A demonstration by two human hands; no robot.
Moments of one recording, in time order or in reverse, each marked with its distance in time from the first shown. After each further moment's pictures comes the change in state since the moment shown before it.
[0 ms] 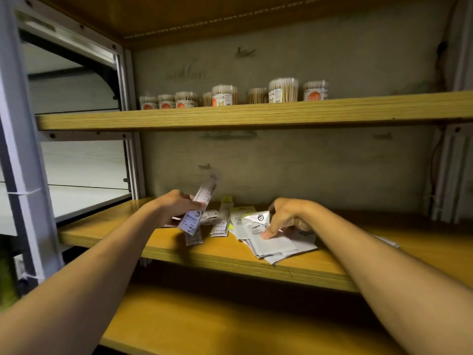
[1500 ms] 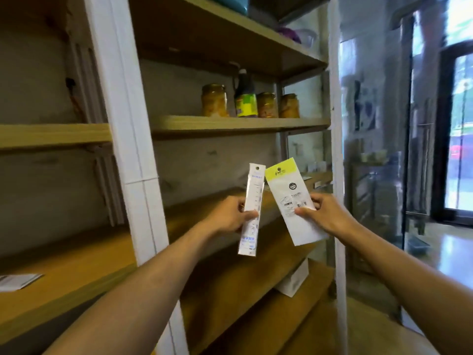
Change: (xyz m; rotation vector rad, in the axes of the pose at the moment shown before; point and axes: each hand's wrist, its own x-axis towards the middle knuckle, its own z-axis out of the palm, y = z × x) left_hand -0.305 0.349 0.512 -0.017 -0.895 1.016; right_hand -0.491 0.454 -0.133 0.260 1.213 0.376
